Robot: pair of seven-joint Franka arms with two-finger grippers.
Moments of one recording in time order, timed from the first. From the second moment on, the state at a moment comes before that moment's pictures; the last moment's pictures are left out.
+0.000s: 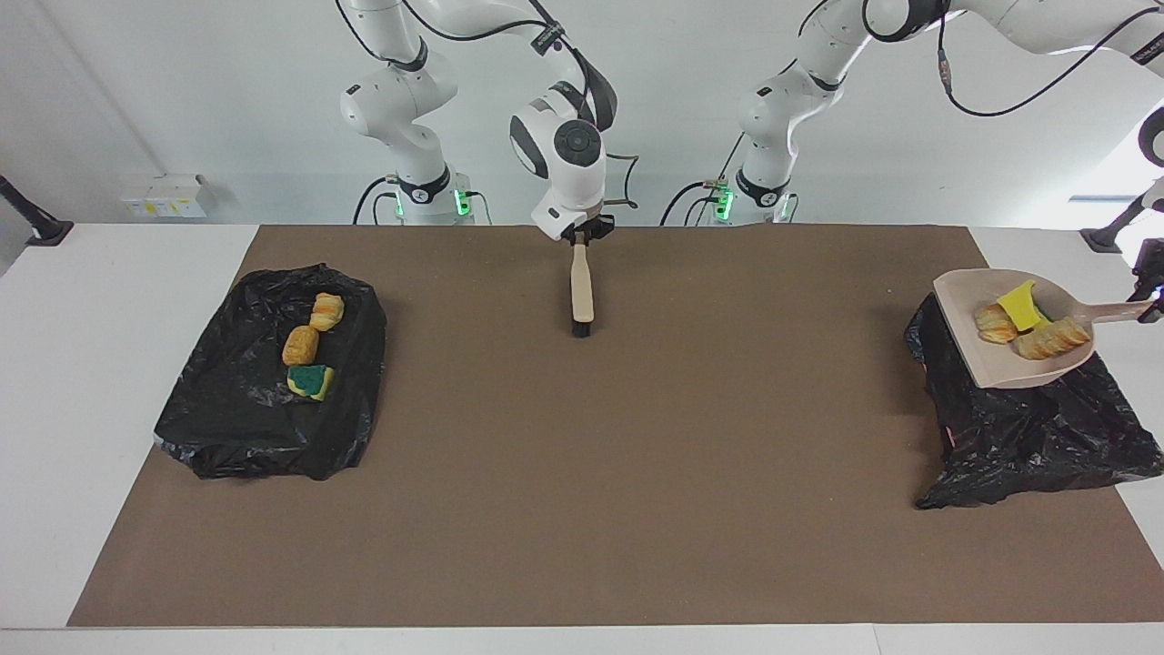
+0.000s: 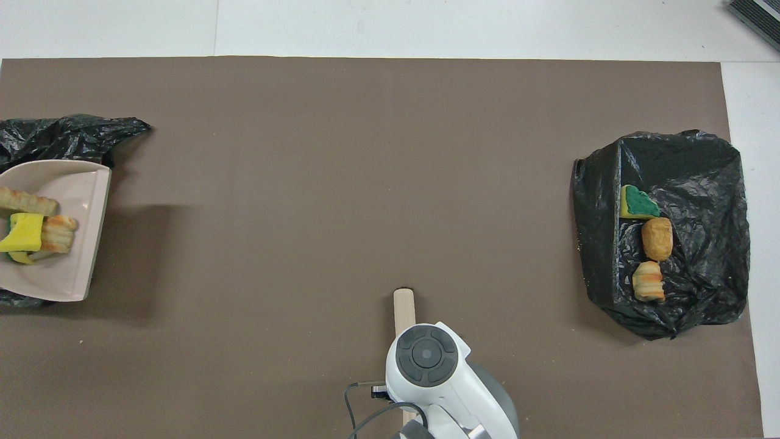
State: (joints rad) left arm 0.50 0.29 0.02 -1.50 0.17 1.98 2.16; right arm 0.73 0.00 0.07 -2.30 0.29 2.06 0.66
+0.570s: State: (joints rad) left arm 0.47 0.28 0.00 -1.54 0.65 2.21 1.89; right arm 0.69 0.01 0.06 -2.19 0.29 2.06 0.54
